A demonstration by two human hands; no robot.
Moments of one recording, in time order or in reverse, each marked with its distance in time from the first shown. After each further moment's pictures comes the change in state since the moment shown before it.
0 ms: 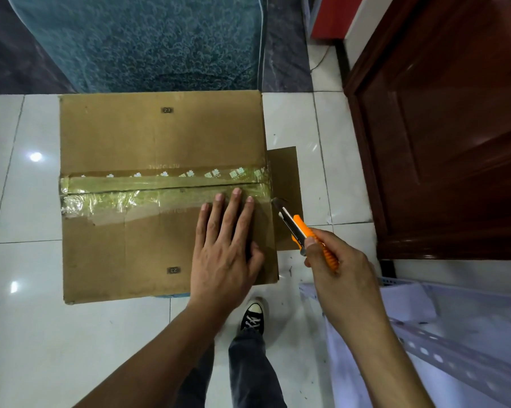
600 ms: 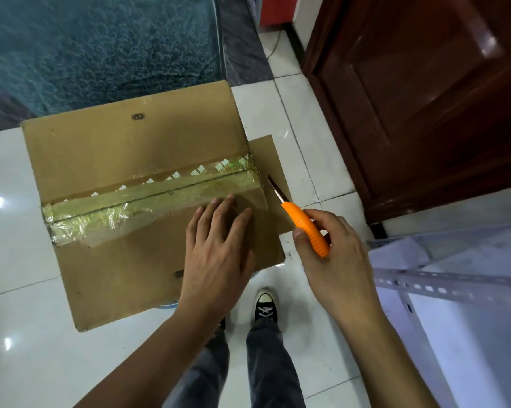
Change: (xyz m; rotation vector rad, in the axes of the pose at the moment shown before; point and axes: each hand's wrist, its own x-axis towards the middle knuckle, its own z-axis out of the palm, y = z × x) left_hand -0.013 -0.028 -0.030 -0.056 -0.103 0.204; right_hand -0.032 -0.006 0.037 0.000 0.273 0.029
